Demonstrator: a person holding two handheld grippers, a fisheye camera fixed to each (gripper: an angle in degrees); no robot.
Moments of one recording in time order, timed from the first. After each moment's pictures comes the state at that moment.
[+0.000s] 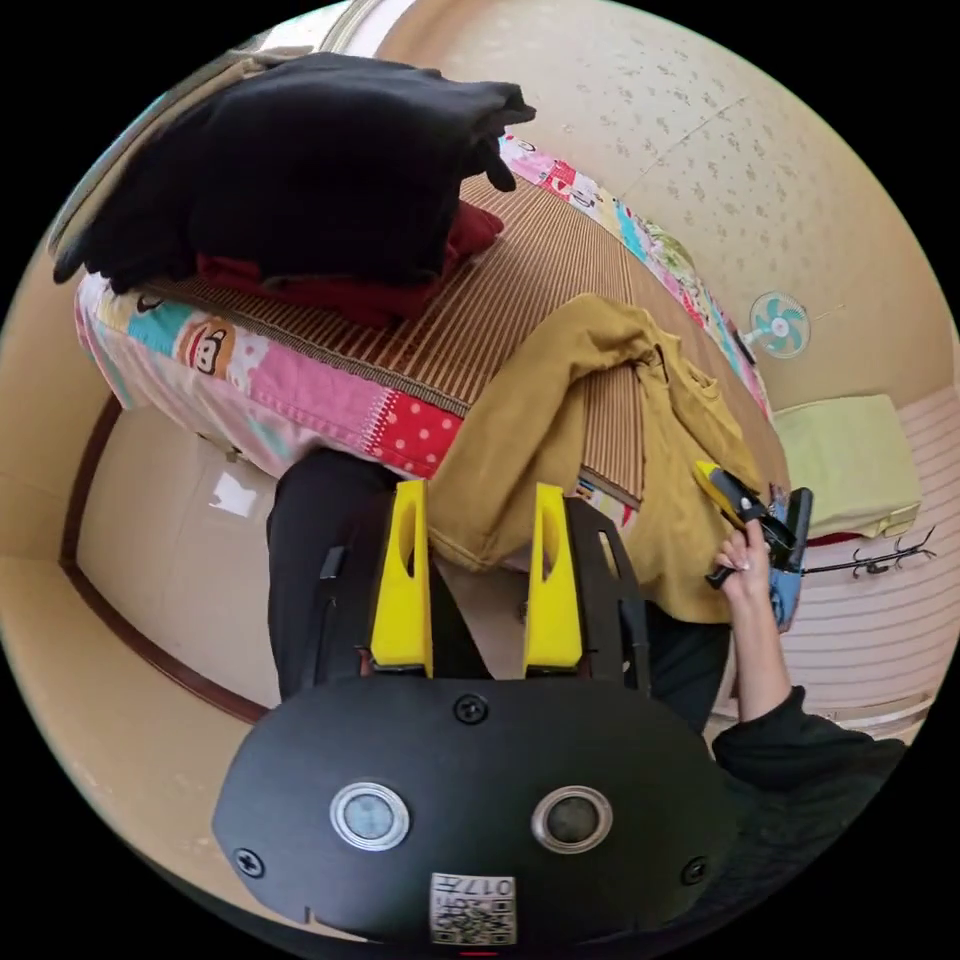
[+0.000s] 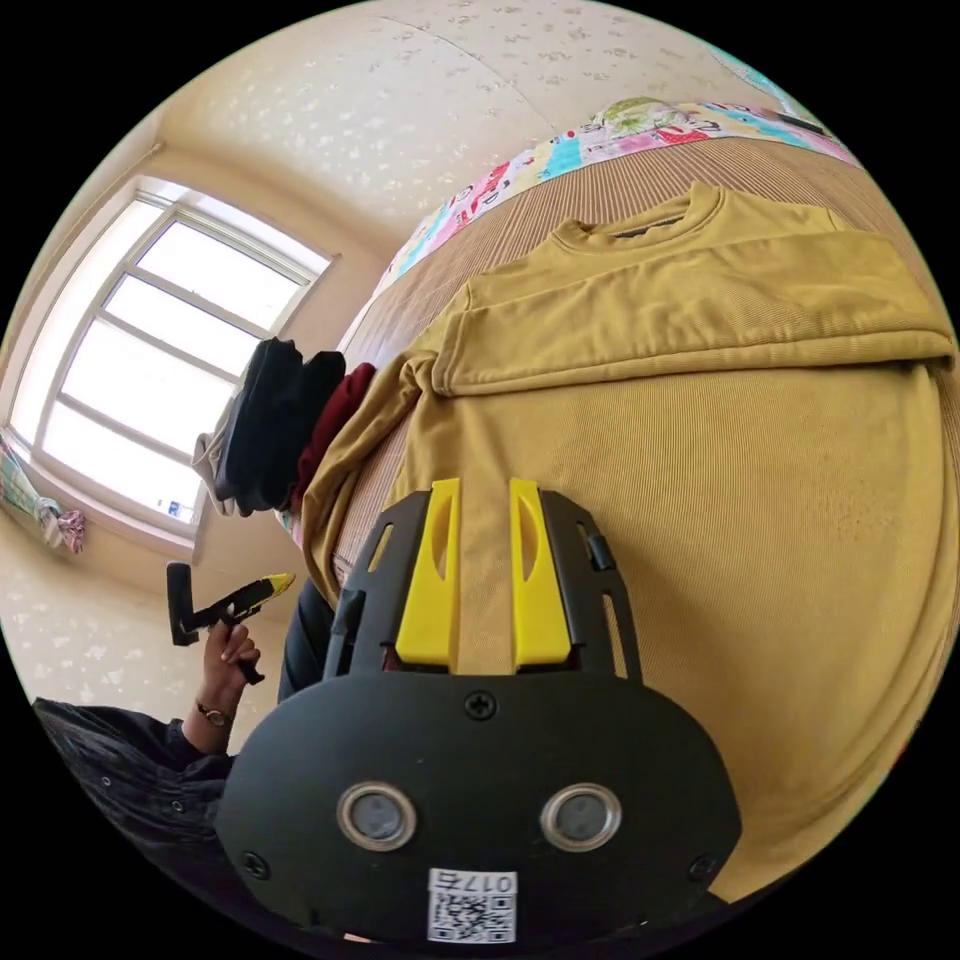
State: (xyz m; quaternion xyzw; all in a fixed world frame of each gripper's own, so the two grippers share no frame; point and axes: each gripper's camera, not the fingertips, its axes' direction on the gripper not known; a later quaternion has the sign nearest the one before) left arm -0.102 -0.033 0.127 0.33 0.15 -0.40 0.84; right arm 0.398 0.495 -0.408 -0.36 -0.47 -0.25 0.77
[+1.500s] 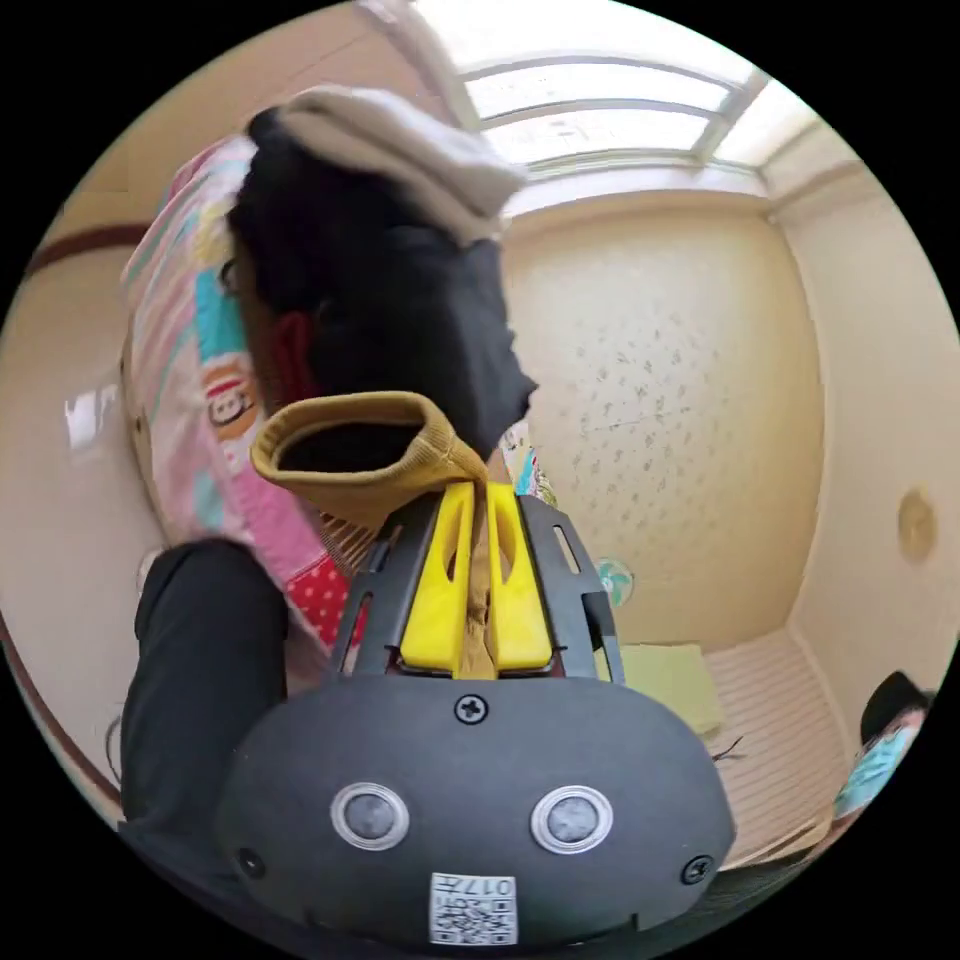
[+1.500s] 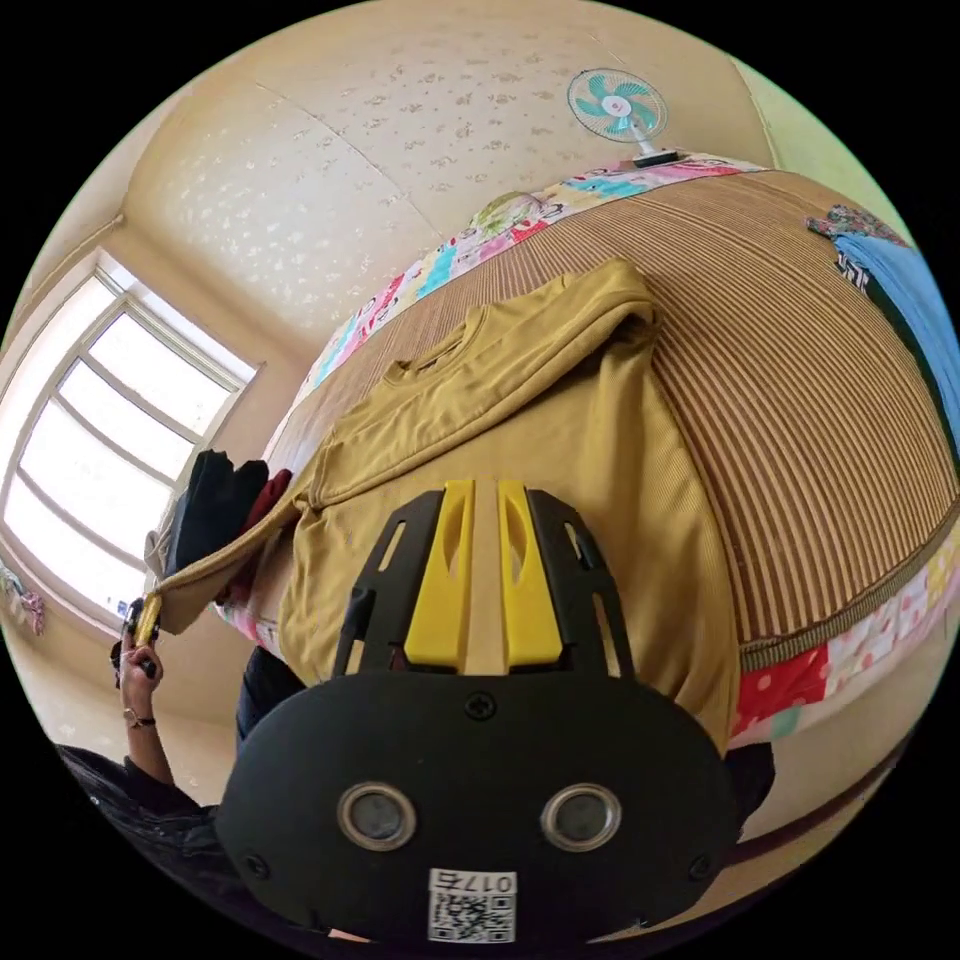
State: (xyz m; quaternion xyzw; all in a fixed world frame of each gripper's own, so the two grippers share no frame) left arm -0.129 0.191 0.071 0.63 0.30 -0.48 0.53; right arm 0.526 0.444 -0.358 -0.27 -0.39 -0.15 0.87
